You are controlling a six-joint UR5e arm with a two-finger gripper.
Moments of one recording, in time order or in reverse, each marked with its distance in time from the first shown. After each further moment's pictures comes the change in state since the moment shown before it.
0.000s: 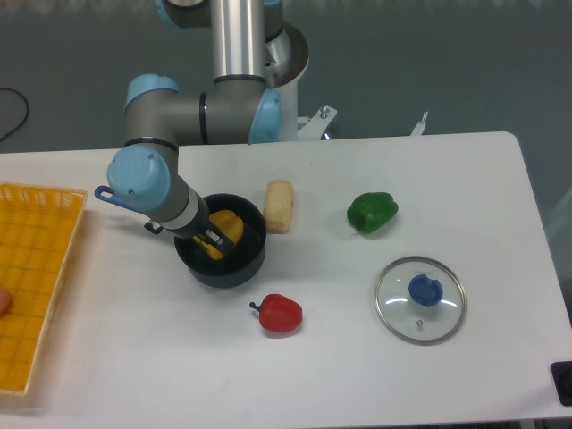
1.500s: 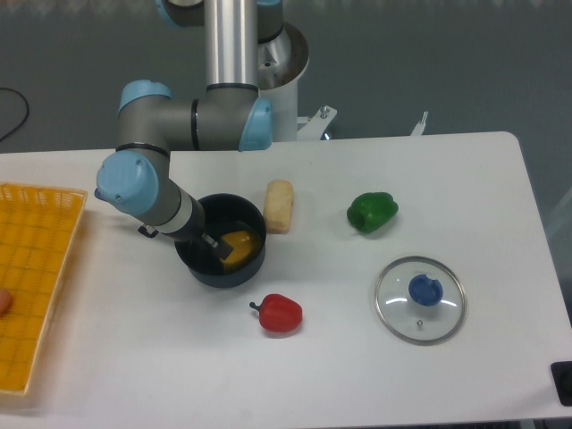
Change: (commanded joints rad) arm 0.005 0.002 0.044 0.001 0.051 0.006
